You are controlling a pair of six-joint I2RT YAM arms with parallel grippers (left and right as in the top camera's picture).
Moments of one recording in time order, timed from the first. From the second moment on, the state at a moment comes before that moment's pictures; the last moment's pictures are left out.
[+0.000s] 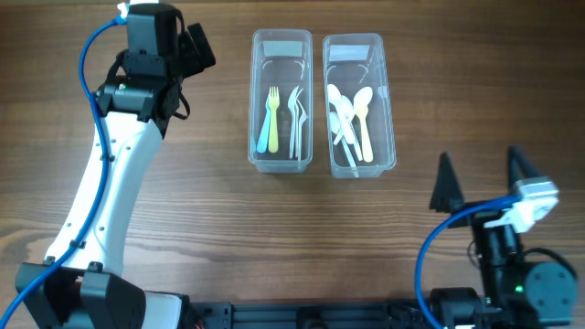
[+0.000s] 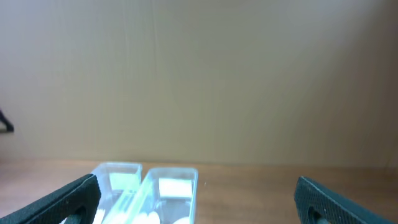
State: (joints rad) left arm -0.14 1.57 1.45 -0.57 -0.26 -0.40; right arm 0.02 0.19 0.51 -0.22 -0.09 0.06
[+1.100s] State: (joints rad) left arm -0.14 1.57 1.45 -0.57 -0.26 -0.40; right arm 0.02 0.02 0.01 0.01 -0.15 0.07
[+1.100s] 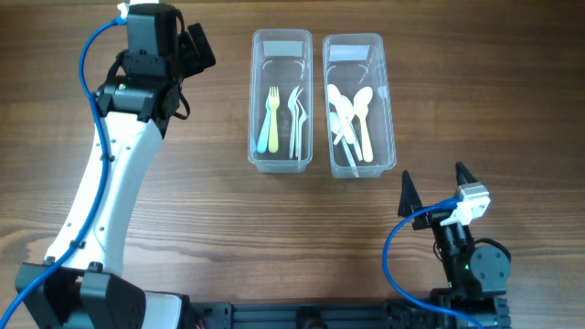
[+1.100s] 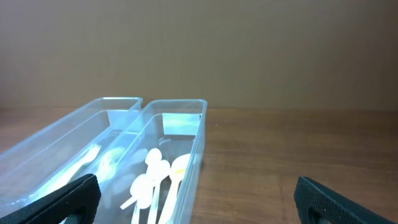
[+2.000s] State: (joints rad) left arm -0.14 1.57 1.45 -0.57 -0.26 -0.40; right arm 0.02 0.02 0.01 0.01 -0.15 0.04
